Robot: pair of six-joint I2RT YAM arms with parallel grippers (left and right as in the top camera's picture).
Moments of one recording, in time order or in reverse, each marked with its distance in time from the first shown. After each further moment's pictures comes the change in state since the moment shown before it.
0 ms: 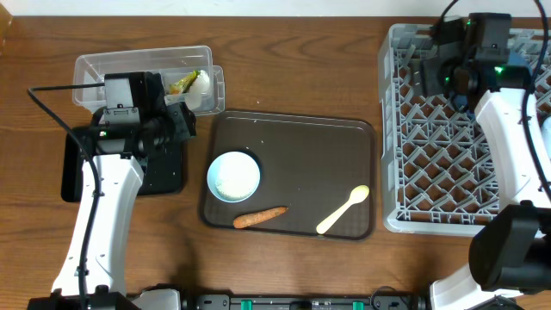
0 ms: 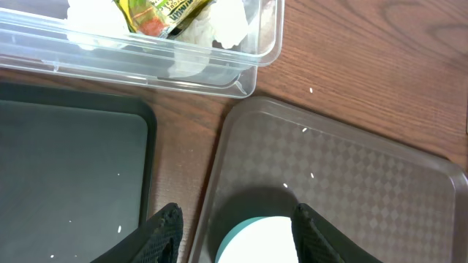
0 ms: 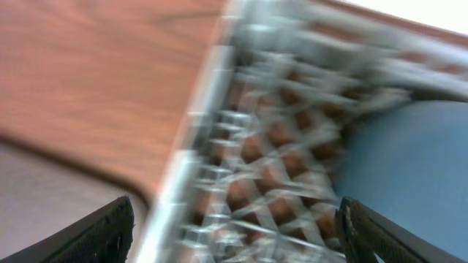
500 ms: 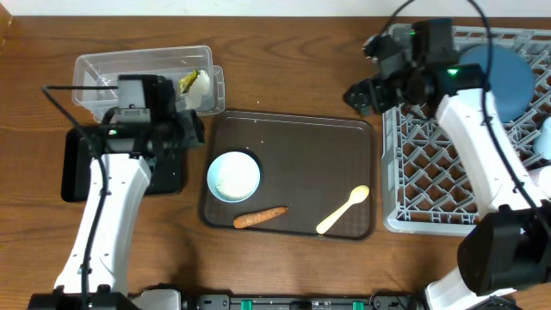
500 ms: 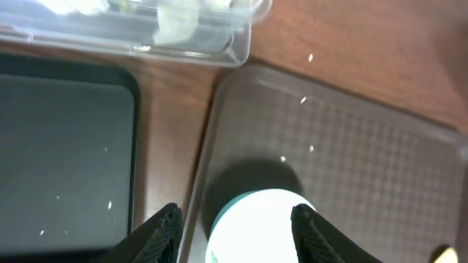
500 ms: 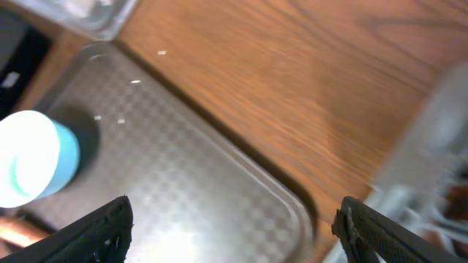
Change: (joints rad) left arm -0.059 0.007 0.000 -0.074 -0.028 0.001; right arm 0.208 0.000 0.000 -0.097 -0.254 -0.001
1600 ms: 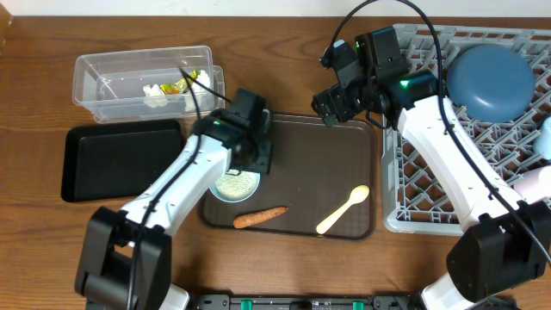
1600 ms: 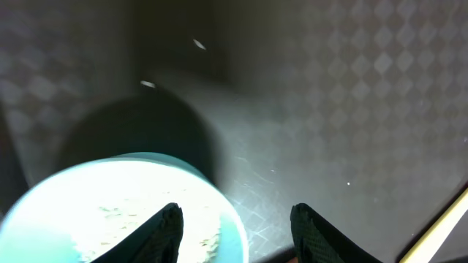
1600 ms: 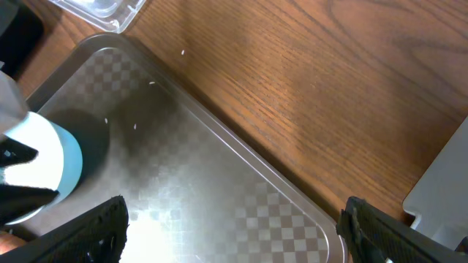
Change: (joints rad) left arm -0.430 0.264 -0.001 0.014 -0.073 -0.005; right arm 0.193 0.000 0.000 0.042 0.201 0.089
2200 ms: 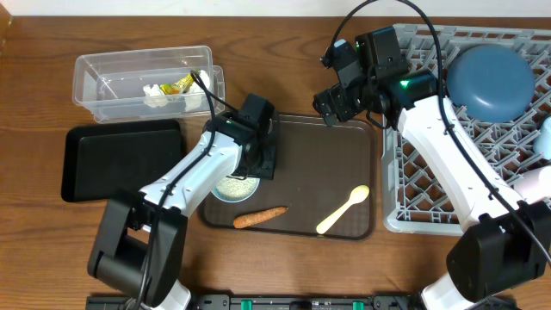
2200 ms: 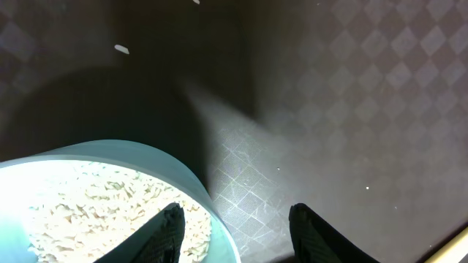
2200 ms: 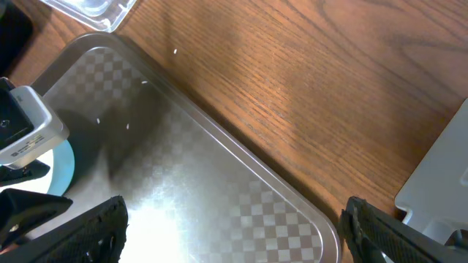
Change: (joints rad) left arm -0.019 0.084 0.000 -0.008 0.000 -0.074; right arm 0.000 0.000 0.000 0.000 0.022 0.000
